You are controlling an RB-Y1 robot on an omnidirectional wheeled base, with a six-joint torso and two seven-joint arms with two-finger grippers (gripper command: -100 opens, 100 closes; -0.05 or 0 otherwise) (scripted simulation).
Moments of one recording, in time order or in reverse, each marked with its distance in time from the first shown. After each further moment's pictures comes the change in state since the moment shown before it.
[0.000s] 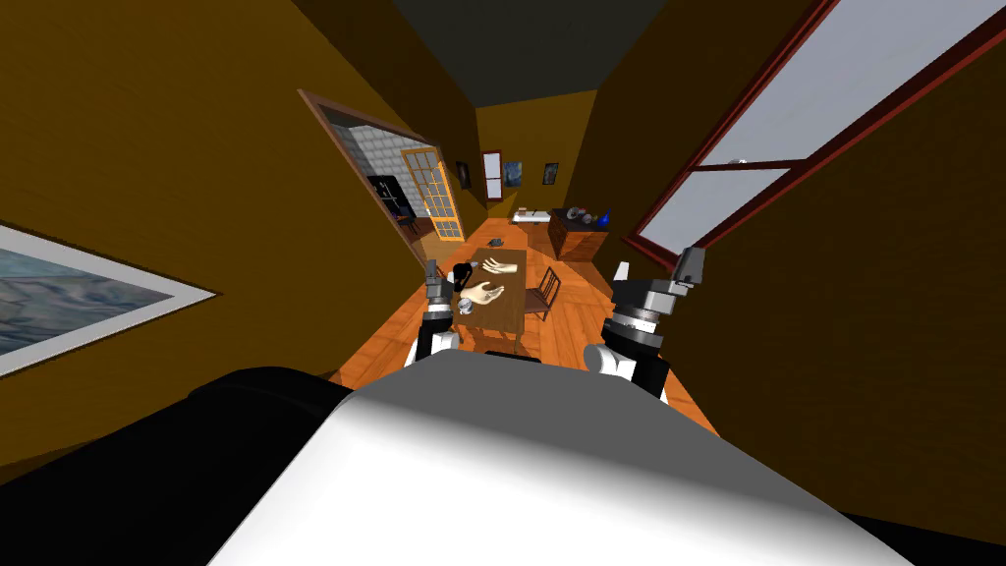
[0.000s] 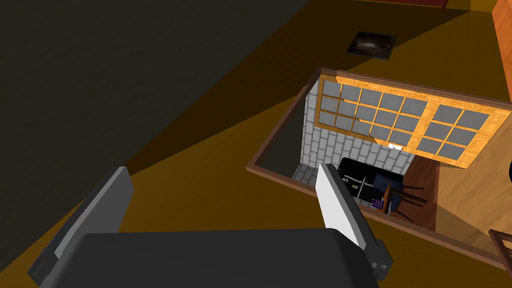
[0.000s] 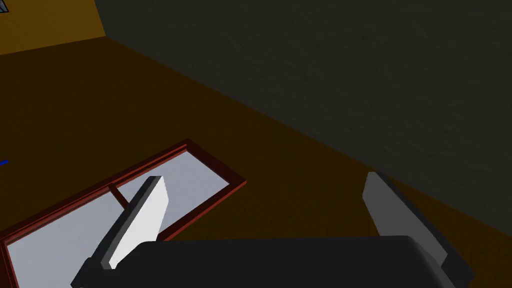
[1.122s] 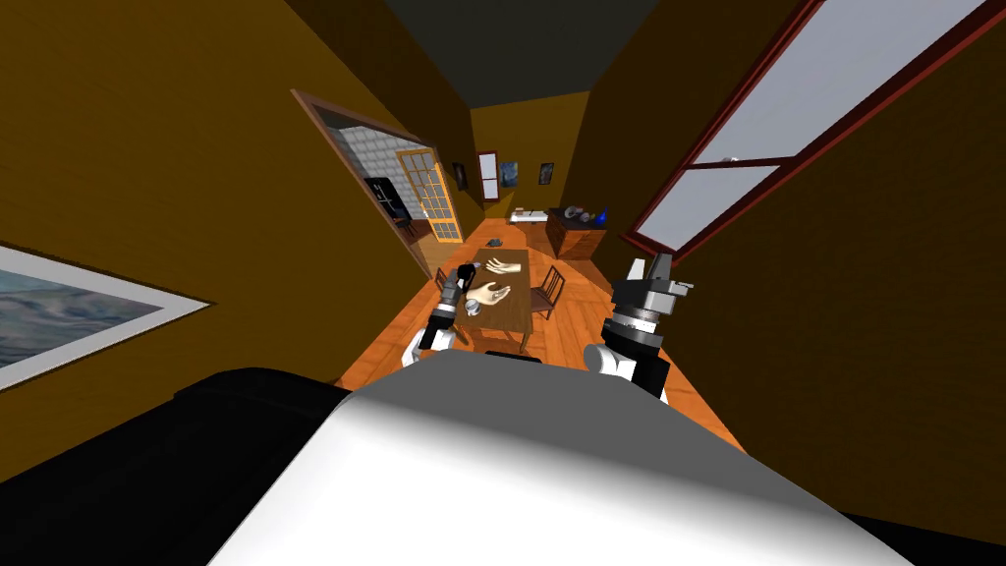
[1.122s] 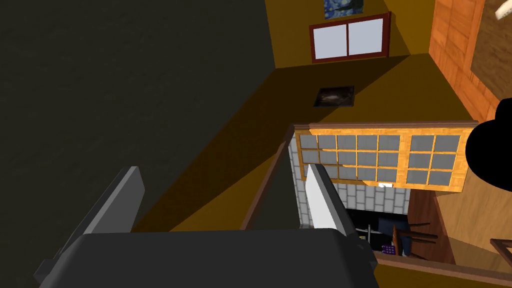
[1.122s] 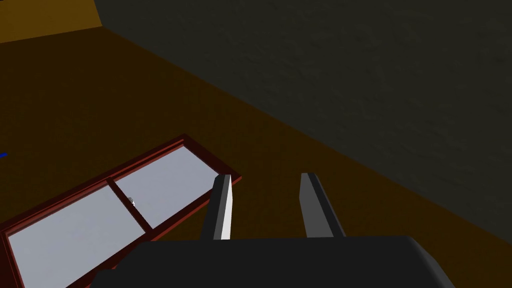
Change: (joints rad) left arm -0.110 0.260 -0.026 0.246 -0.021 -0.007 0.003; right arm 0.000 0.000 0.000 0.000 0.000 0.000 0.000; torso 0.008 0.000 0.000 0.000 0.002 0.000
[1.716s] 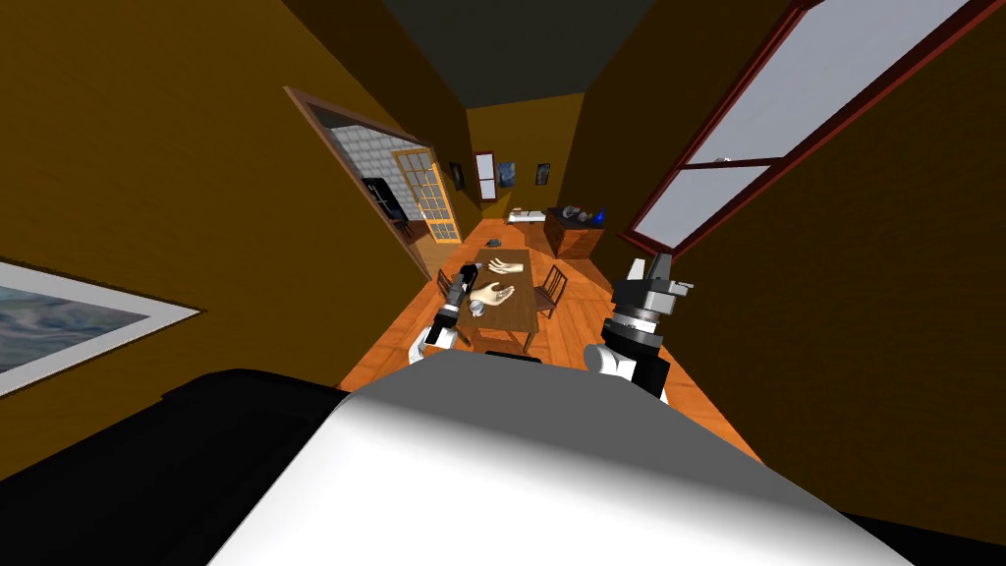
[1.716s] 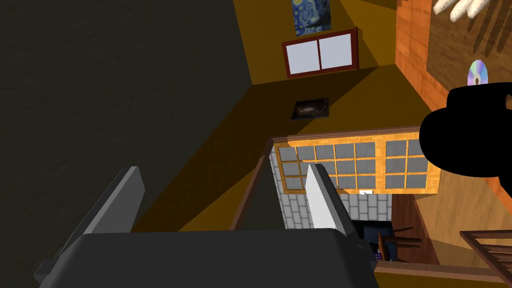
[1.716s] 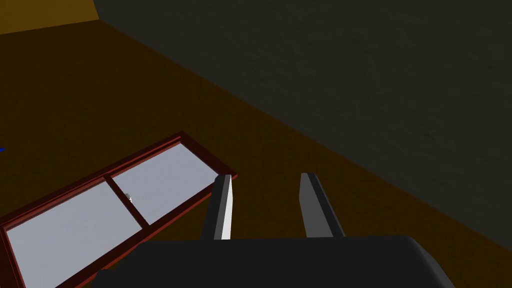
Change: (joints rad) left arm -0.072 0.035 -0.019 0.162 -0.011 0.000 0.003; right arm 0.000 0.000 0.000 0.000 0.000 0.000 0.000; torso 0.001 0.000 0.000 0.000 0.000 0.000
